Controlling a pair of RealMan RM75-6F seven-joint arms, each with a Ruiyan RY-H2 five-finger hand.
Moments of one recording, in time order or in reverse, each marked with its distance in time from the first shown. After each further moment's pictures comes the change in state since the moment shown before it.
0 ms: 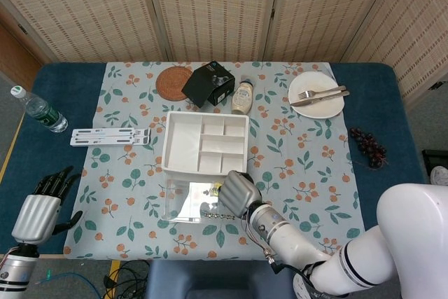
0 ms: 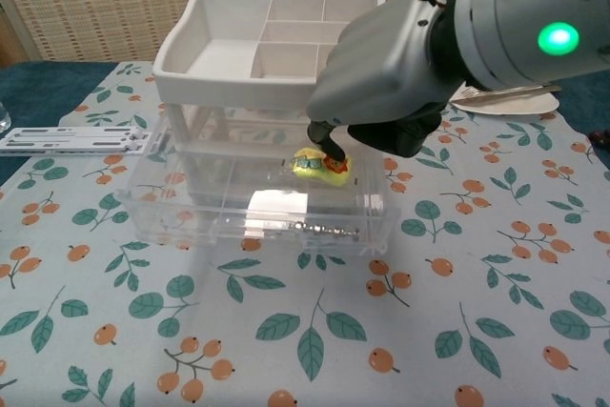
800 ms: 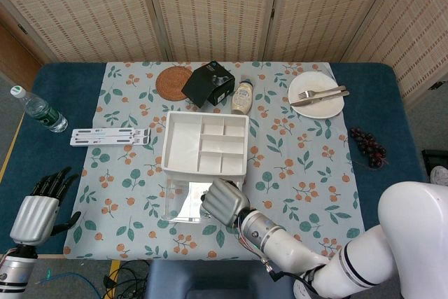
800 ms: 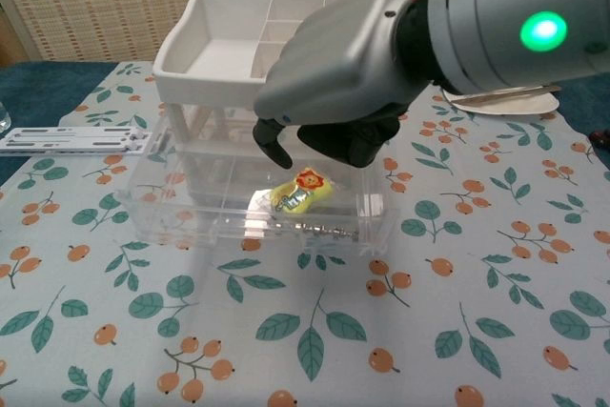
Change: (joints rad) left arm 0.008 0.001 0.001 0.001 0.002 0.009 0.003; right arm -0.057 0.000 0.030 -0.024 -0.168 -0.005 0.108
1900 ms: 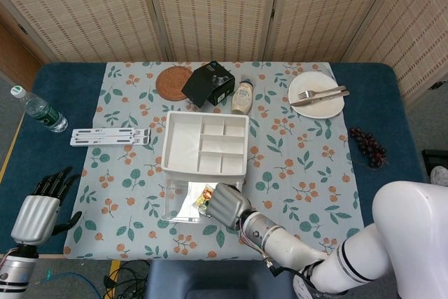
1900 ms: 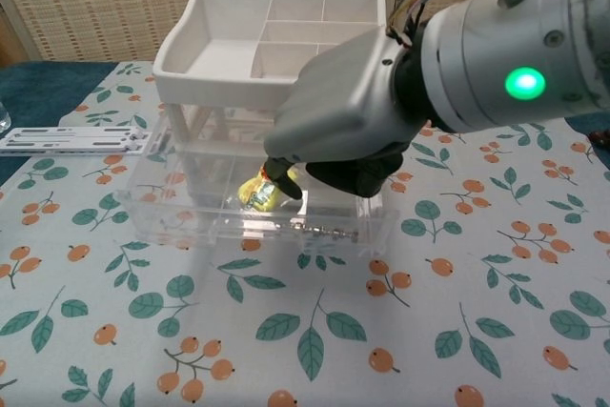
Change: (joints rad) left arm 0.001 0.000 -0.001 -0.002 -0.003 -0.002 -0.001; right arm 0.011 -0.049 -0.023 0.080 0.007 -0.083 0.011
